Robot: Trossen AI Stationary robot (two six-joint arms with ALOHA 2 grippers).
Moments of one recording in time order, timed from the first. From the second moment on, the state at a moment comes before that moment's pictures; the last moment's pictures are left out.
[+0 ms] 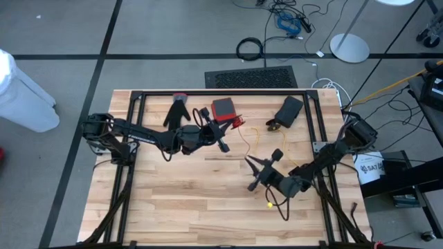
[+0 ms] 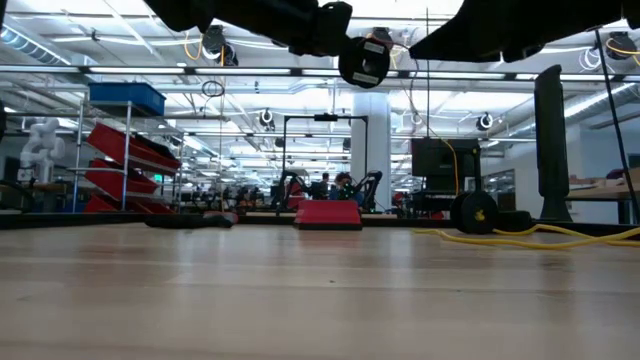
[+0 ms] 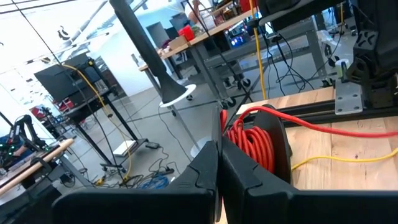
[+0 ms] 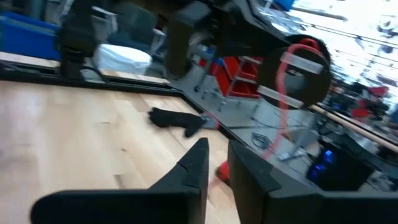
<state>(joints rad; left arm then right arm) -0.04 1.63 0.97 0.67 -0.60 0.48 0.61 1.61 0.63 0.90 1.30 -0.23</state>
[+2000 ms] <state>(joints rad) -0.06 1.63 0.98 0.66 -0.59 0.47 0.46 1.61 0.63 0.68 1.30 0.02</state>
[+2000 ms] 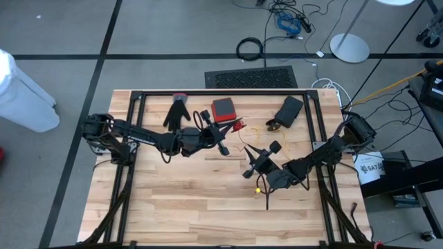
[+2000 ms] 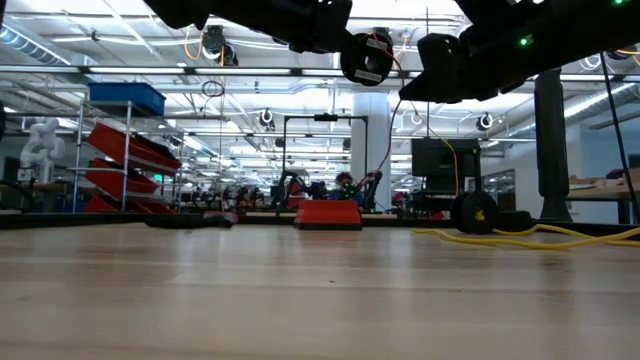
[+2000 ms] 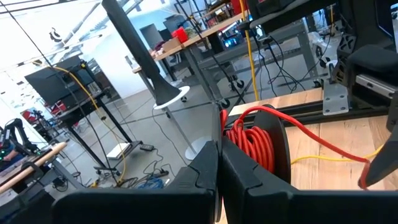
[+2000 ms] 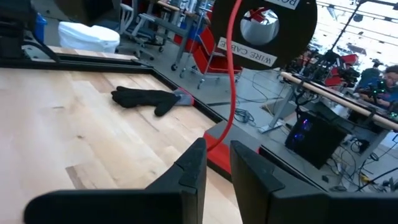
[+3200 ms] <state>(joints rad) -0.06 1.63 0.98 0.64 -0.58 0.45 0.38 1.61 0.63 0.79 1.10 -0.08</state>
